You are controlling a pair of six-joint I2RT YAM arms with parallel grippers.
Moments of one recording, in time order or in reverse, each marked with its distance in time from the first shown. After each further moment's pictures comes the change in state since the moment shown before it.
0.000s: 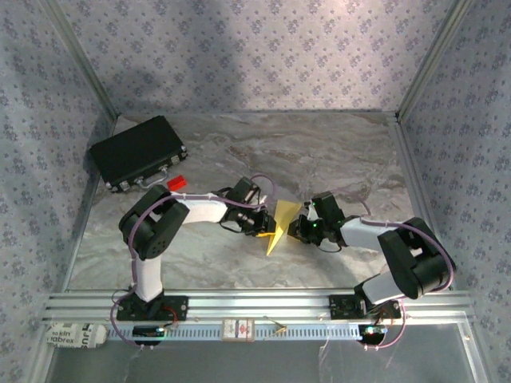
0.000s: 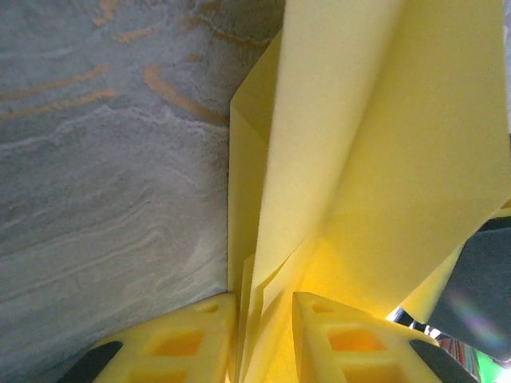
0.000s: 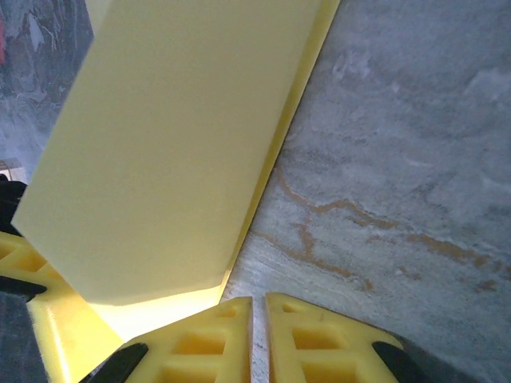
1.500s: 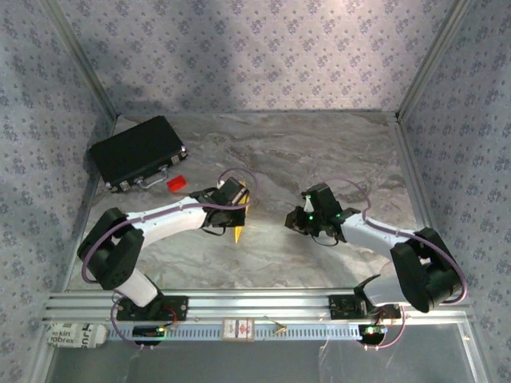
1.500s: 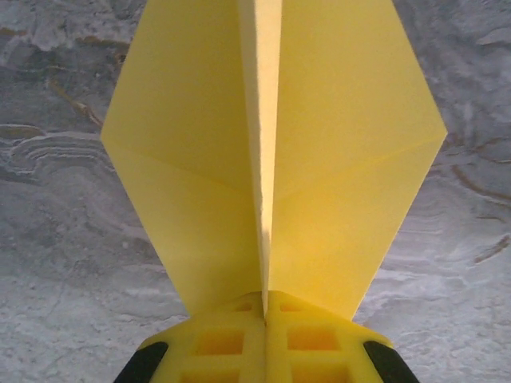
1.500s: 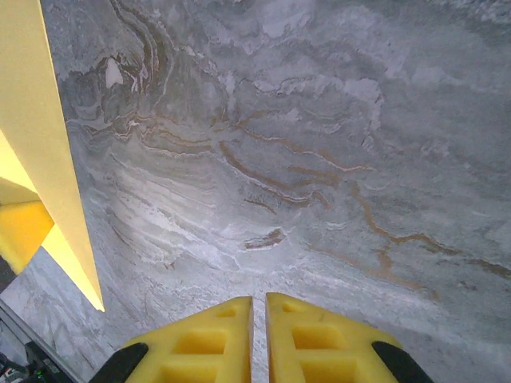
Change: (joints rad) left arm -0.027 -0.333 -0.064 -0.360 -0.736 0.067; right arm 0.060 -0.090 0.119 -0.164 0.131 -0.023
